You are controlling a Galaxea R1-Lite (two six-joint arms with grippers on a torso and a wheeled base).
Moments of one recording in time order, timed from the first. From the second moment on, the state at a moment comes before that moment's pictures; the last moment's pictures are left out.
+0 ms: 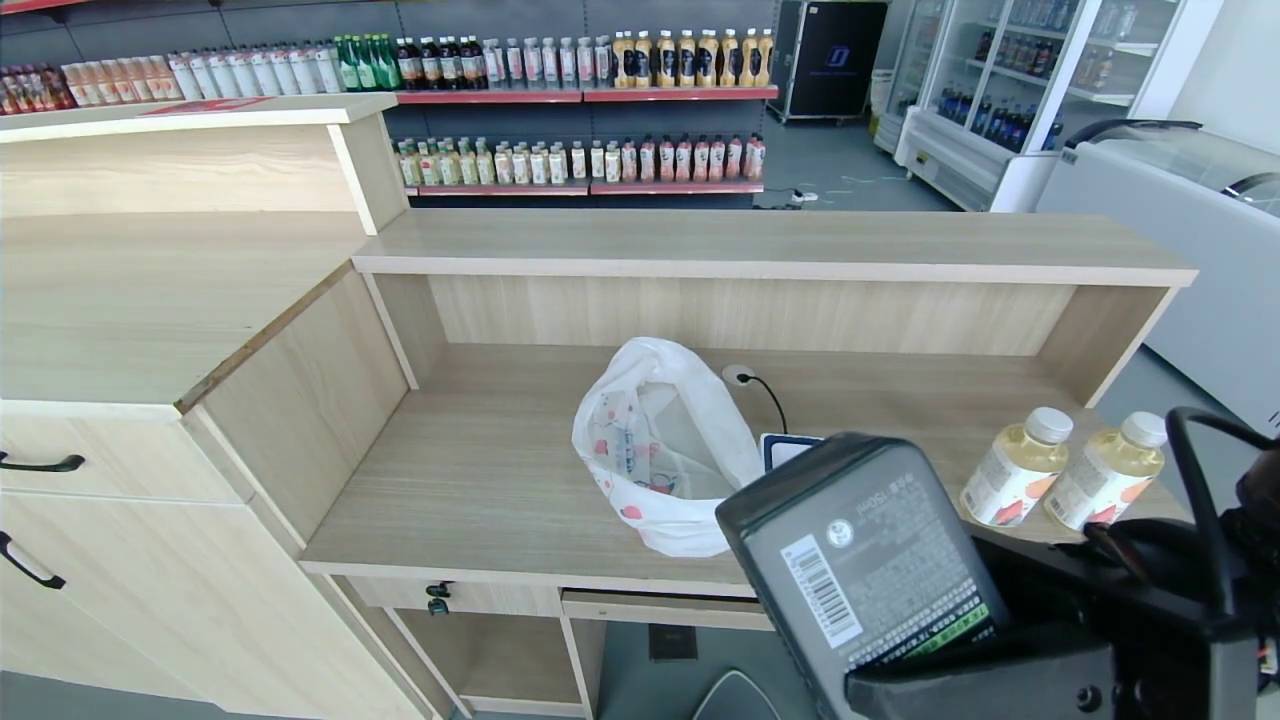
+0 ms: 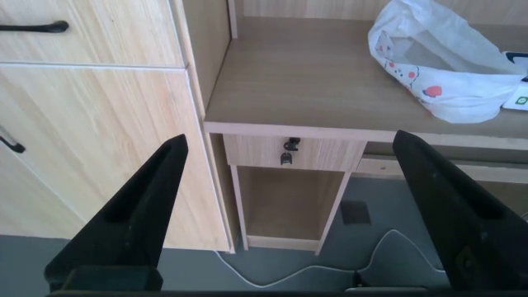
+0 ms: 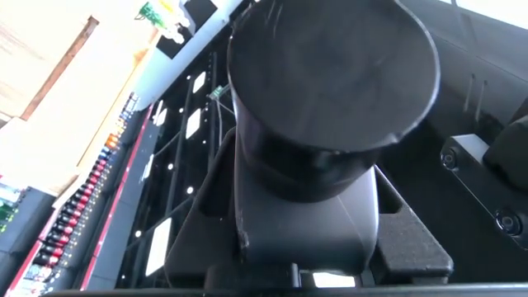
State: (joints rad) left arm 0.00 0.00 0.00 0.00 0.00 0.00; right arm 0.71 1.42 -0.47 -1.06 0.96 -2.56
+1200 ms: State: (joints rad) left arm 0.00 0.00 0.00 0.00 0.00 0.00; right arm -0.17 1.48 -0.55 -0.87 0.36 -0.96
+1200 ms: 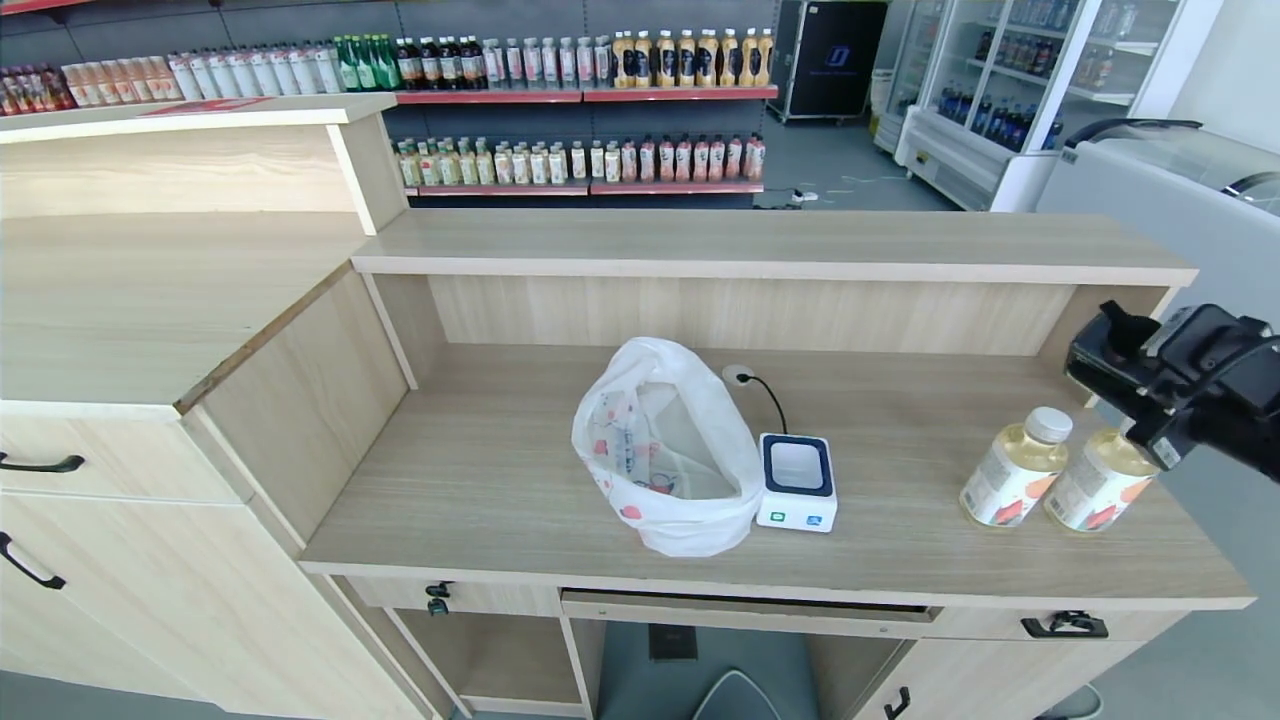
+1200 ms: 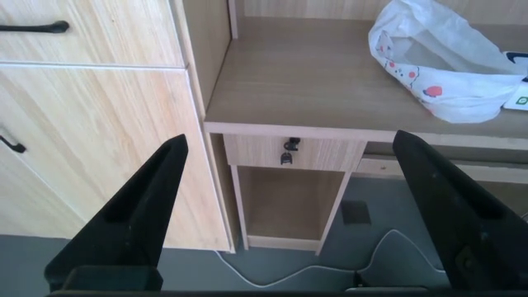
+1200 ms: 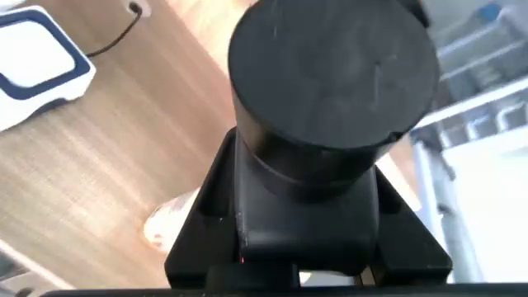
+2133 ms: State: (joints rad) left arm 0.00 0.00 0.00 0.00 0.00 0.00; right arm -0.07 1.65 -0.72 -0.58 0.43 0.28
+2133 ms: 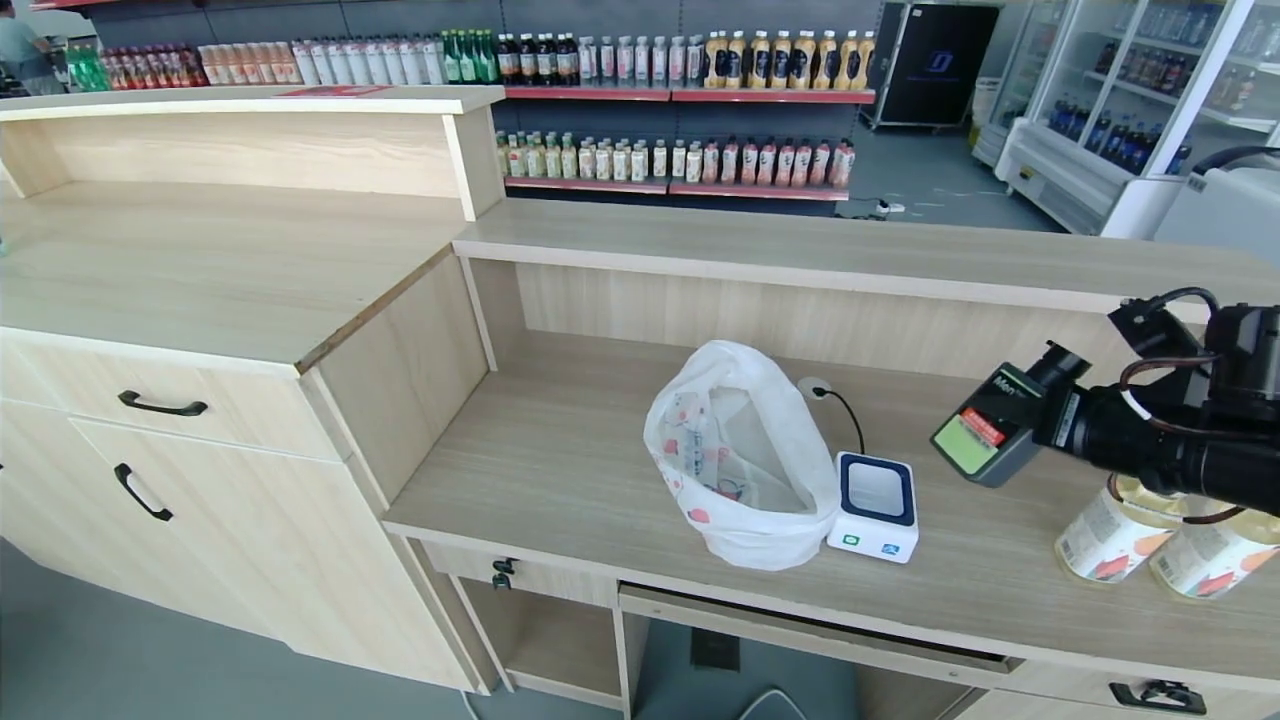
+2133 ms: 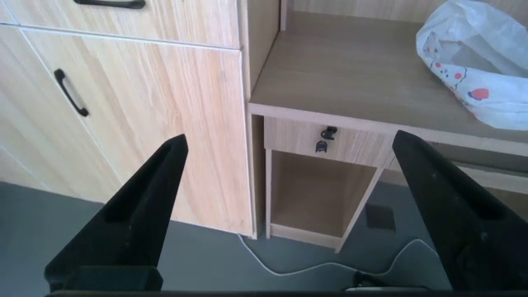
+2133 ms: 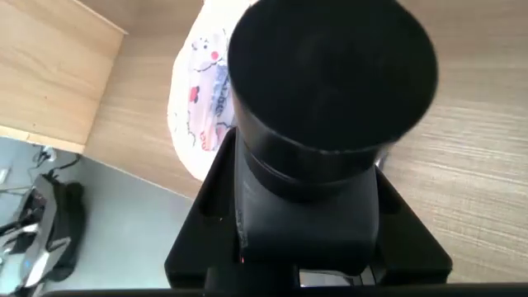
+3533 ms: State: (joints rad) left arm 0.00 0.00 0.00 0.00 0.00 0.00; right arm -0.10 2.07 -0.93 -0.65 0.64 0.15
